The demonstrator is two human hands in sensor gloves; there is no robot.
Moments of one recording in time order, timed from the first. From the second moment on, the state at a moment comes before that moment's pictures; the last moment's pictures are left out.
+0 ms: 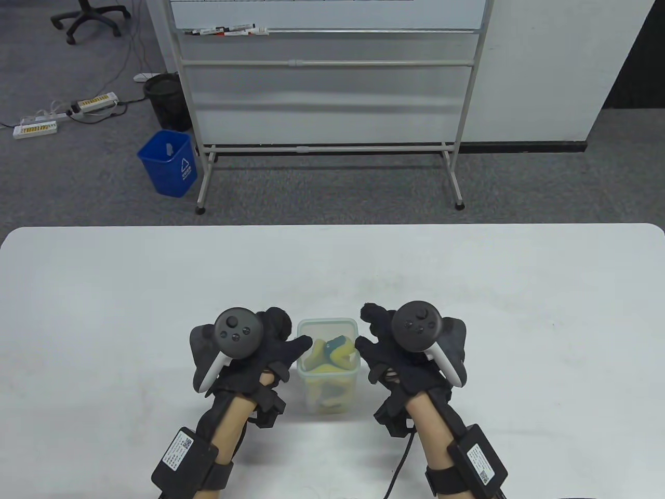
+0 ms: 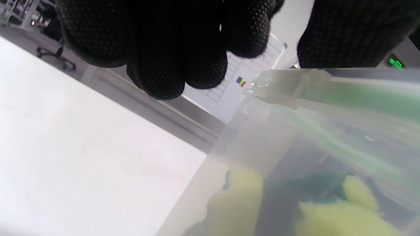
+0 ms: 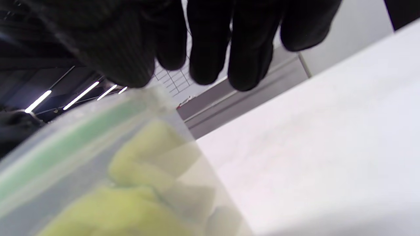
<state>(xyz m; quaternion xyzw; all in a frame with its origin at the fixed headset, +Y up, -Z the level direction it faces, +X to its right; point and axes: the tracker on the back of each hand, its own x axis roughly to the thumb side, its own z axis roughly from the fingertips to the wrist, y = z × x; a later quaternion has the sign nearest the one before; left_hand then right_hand) -0.178 -0.632 -0.365 0.04 -0.06 0.27 0.96 0.093 -0.618 -0.355 0.02 0.00 0.96 0.27</state>
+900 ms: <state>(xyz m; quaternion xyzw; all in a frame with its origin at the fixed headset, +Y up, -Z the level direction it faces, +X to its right) -0.181 -0.644 -0.371 -0.03 -0.05 0.35 0.94 0.104 -0.634 -0.368 0.02 0.08 0.93 0.35</state>
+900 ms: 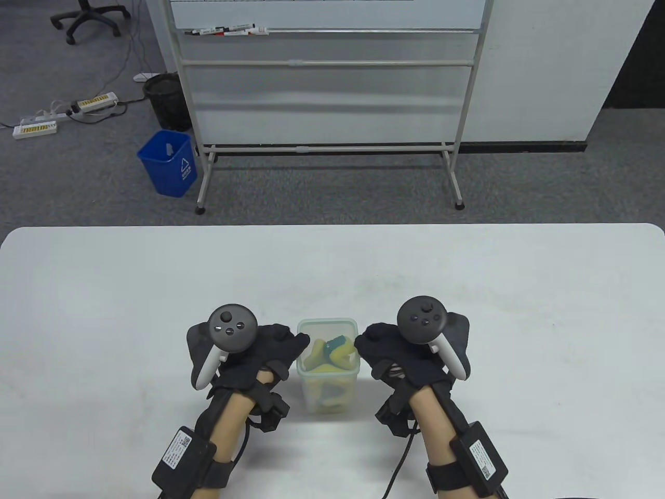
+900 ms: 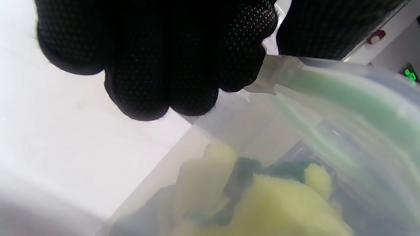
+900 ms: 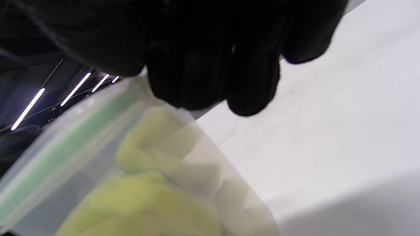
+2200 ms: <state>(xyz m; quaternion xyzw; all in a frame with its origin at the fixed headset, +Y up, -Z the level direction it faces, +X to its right) -0.232 -0.707 -0.351 0.04 -0.10 0.06 0.99 0.154 -0.715 -0.356 0.07 -0.08 0.99 0.11</state>
